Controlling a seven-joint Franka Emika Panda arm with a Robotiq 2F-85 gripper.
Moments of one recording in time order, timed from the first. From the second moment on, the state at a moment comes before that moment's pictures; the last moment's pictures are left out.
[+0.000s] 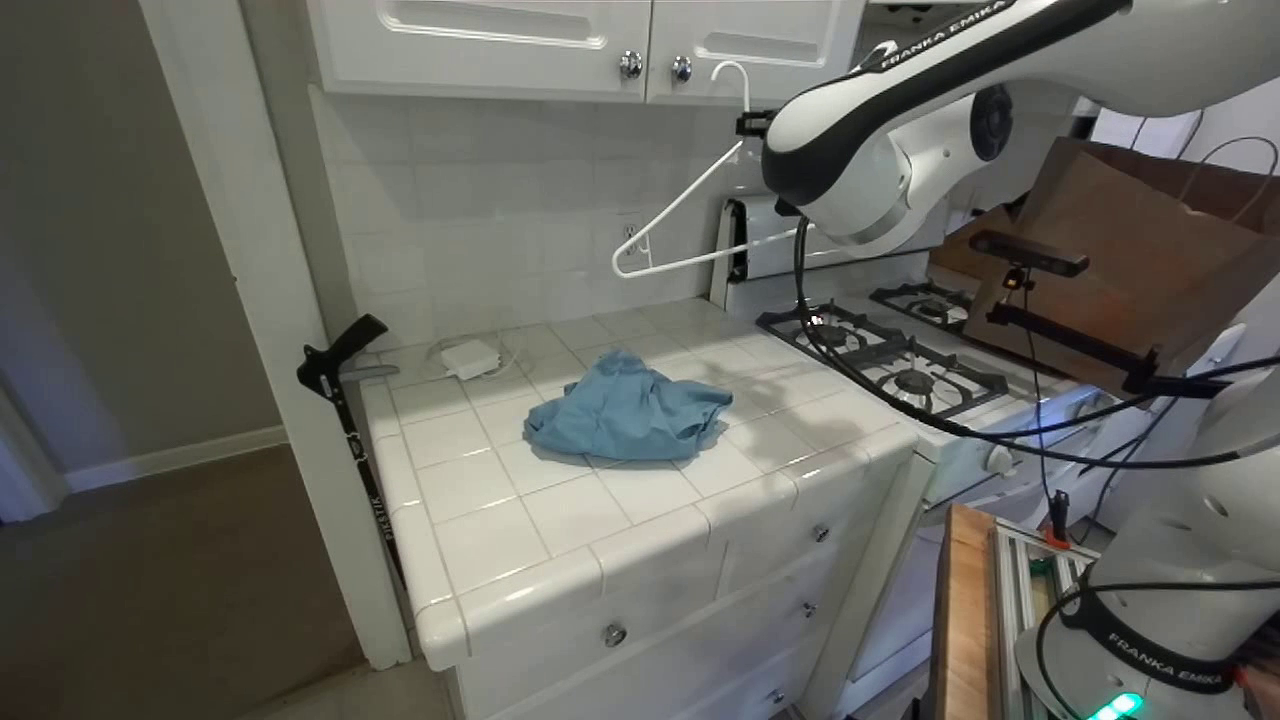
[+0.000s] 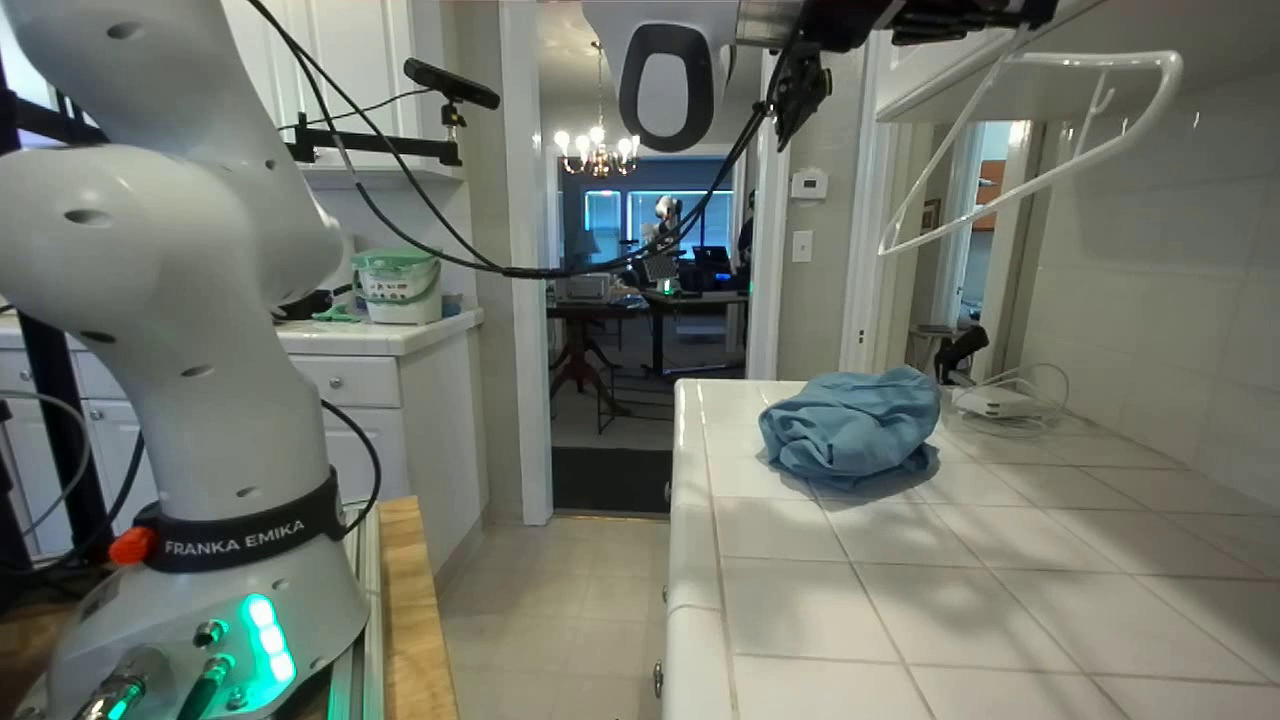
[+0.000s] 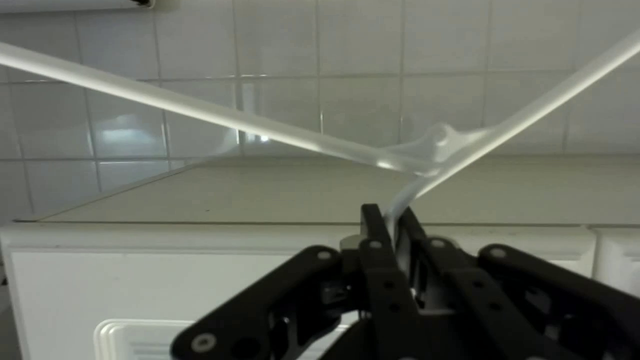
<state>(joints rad) -0.38 -0.19 0.32 -2.44 0.87 3.87 -0.57</state>
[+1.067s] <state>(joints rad) -0.37 -0.03 0.36 -2.26 0.85 3.95 -0.58</state>
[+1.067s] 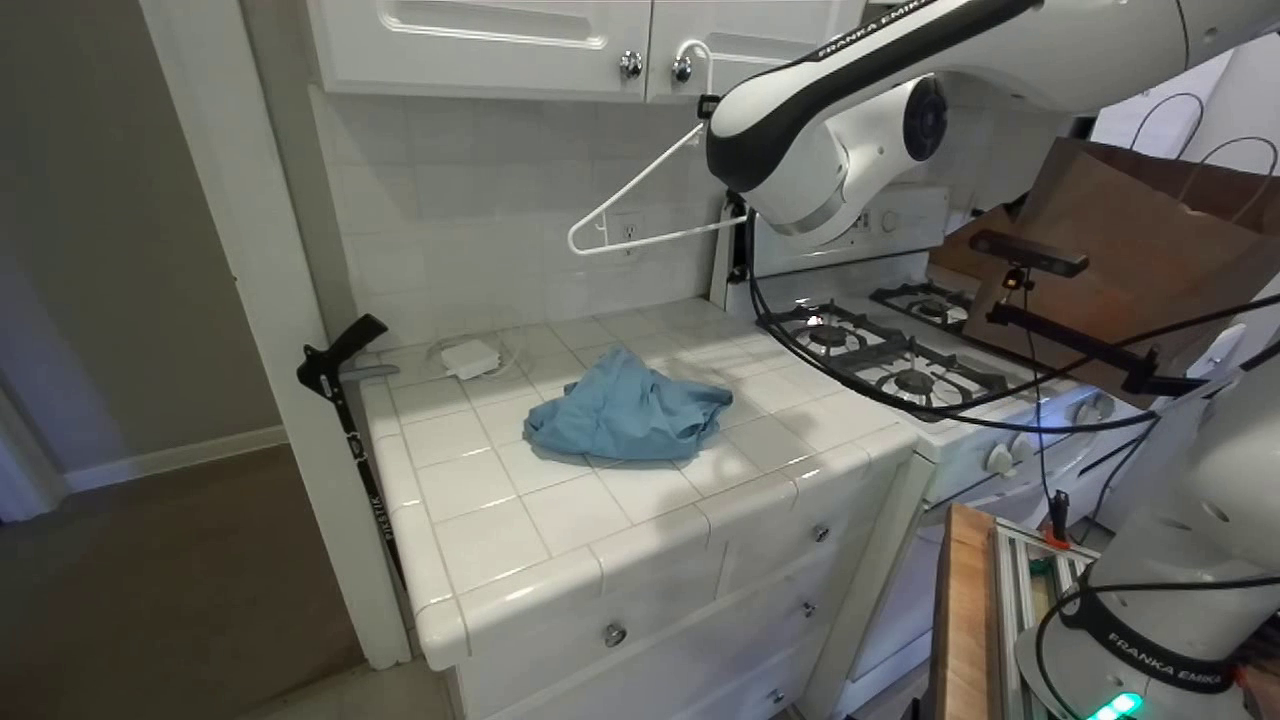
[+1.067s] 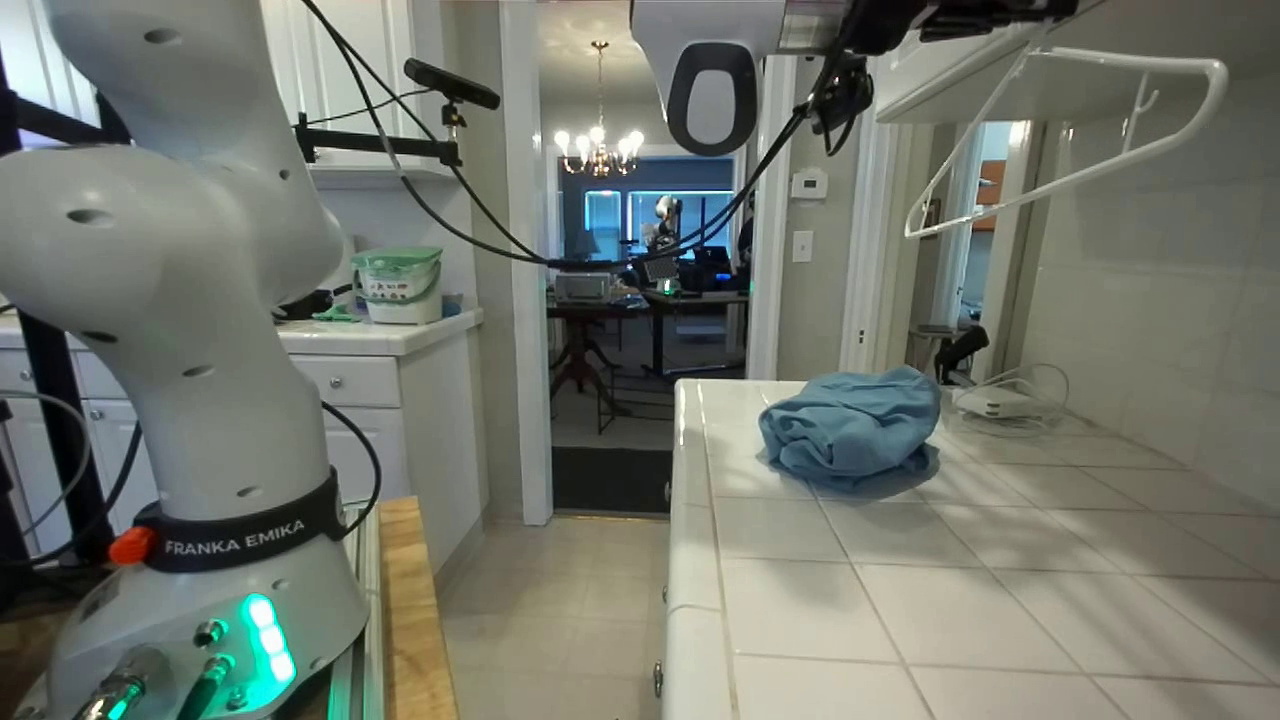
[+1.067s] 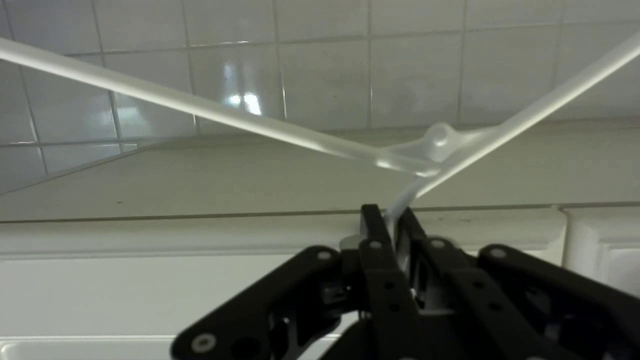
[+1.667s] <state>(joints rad) -0.36 0.02 0.37 -2.23 0.84 3.95 -0.59</state>
